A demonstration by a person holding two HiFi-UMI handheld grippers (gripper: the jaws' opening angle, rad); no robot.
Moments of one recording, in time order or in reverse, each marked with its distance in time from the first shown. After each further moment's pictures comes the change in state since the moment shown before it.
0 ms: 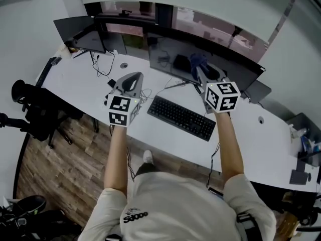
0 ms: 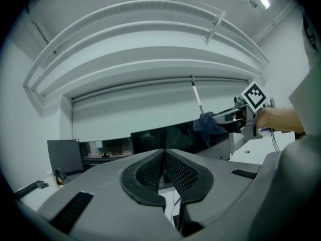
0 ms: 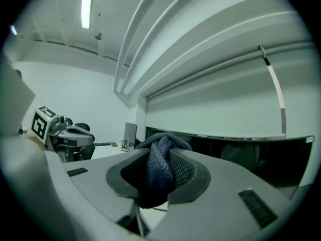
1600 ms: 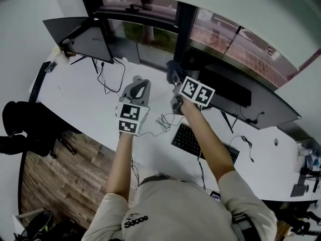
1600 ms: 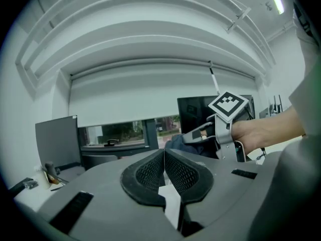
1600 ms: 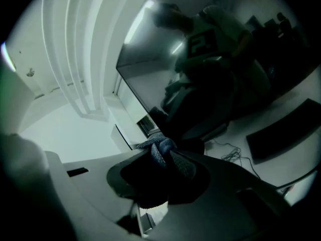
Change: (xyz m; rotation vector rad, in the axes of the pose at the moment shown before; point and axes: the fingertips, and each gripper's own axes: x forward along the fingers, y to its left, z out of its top) left arm 0.154 0.219 -0.117 -0.038 0.084 -0.052; right arm 0.377 0.074 -0.108 0.694 0.155 -0.046
